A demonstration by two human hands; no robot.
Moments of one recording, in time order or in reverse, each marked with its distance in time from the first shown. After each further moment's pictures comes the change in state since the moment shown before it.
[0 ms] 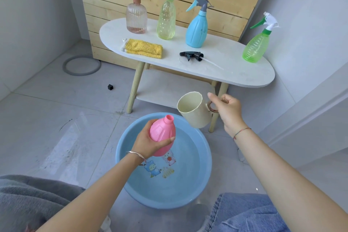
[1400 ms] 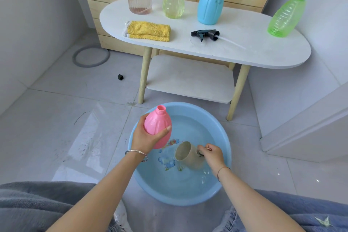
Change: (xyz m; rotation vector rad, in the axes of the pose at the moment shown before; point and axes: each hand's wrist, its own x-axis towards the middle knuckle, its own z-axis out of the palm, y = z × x) left_hand 0.016 -0.036 -0.018 -0.023 0.218 -0.096; right_hand -0.064 0.215 0.046 -0.197 -0.179 0.513
